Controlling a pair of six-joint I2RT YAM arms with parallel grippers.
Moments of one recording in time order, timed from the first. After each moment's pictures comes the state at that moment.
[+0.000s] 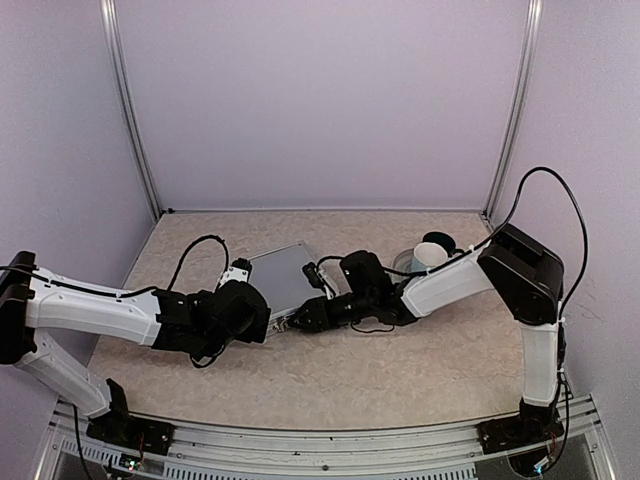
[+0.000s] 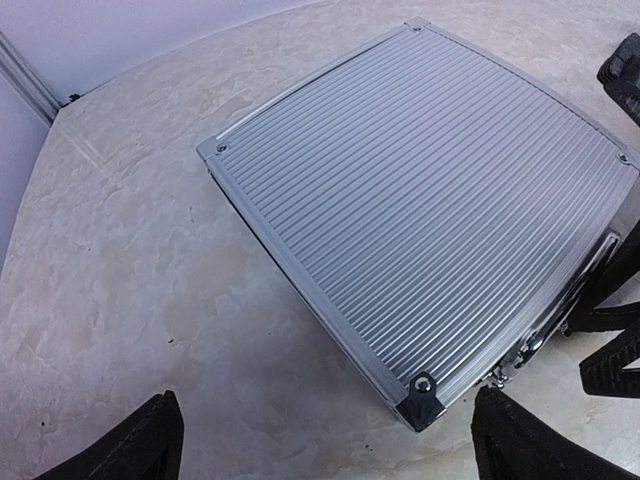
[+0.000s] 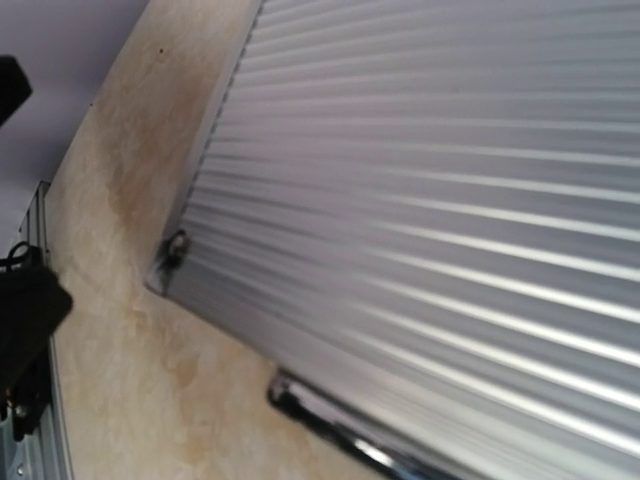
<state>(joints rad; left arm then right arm) -1.06 1.43 0.76 -0.26 -0.78 -0.54 0.88 2.06 1.13 0.39 -0.52 0.58</state>
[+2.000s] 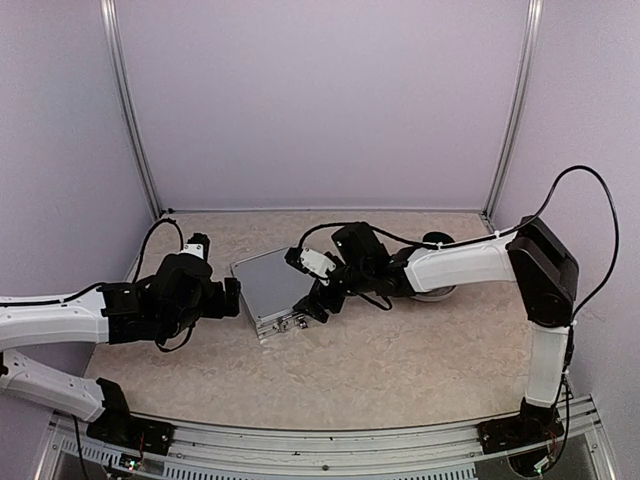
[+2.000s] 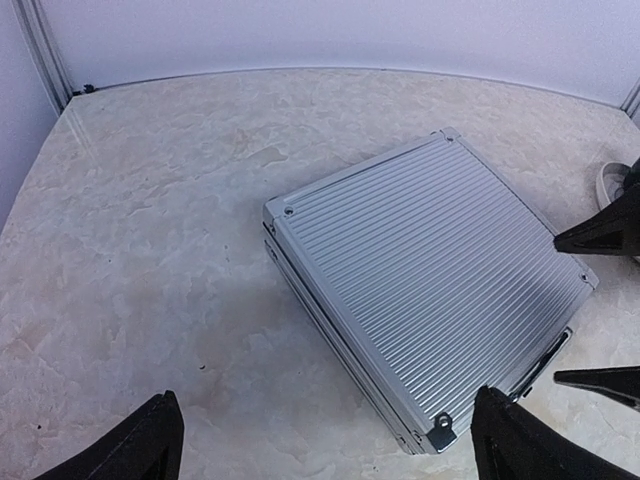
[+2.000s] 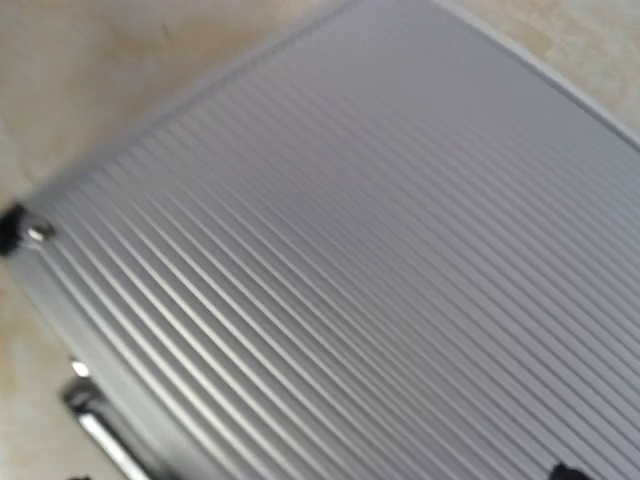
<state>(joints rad) -0.91 1.12 0.67 -0.22 -0.66 -0.54 0.89 1.96 1.30 0.04 -0.20 -0.31</state>
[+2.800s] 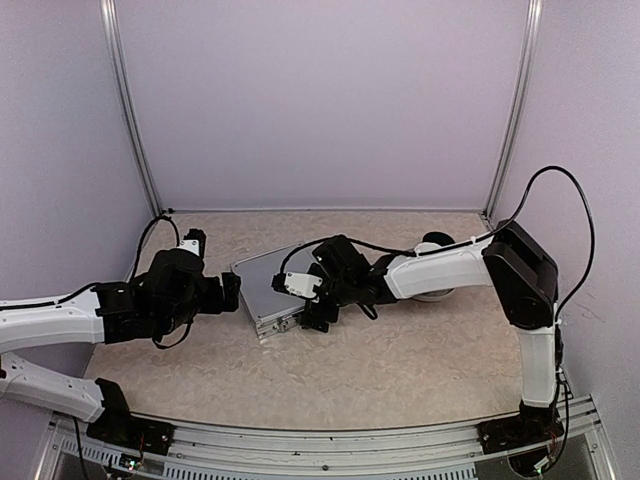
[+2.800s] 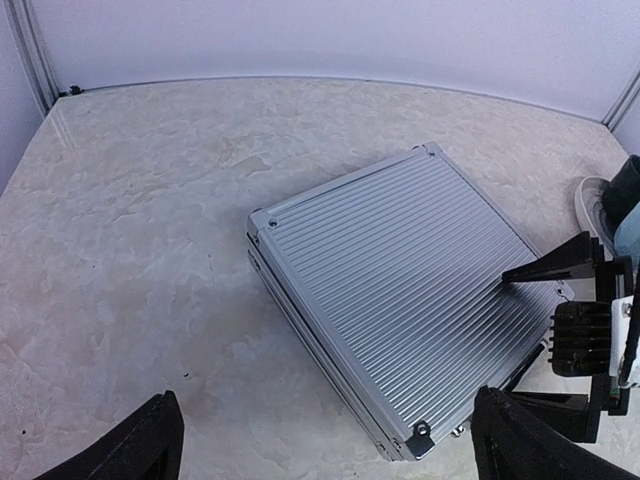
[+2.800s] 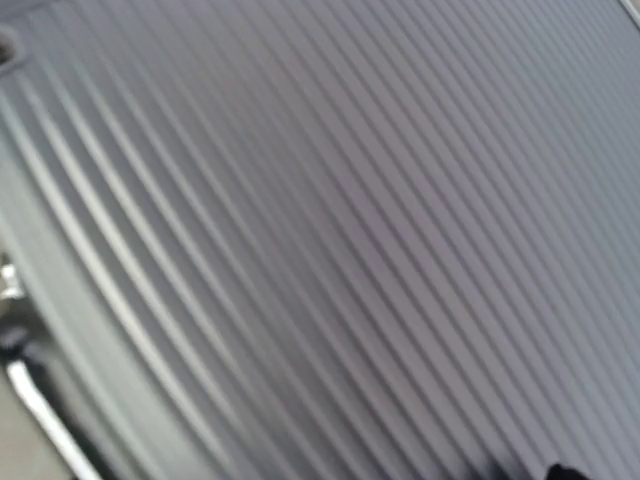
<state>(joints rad) -0.88 1.08 0.66 -0.19 -0.60 -0.53 0.94 2.08 1.40 -0.08 -0.05 -0.58</state>
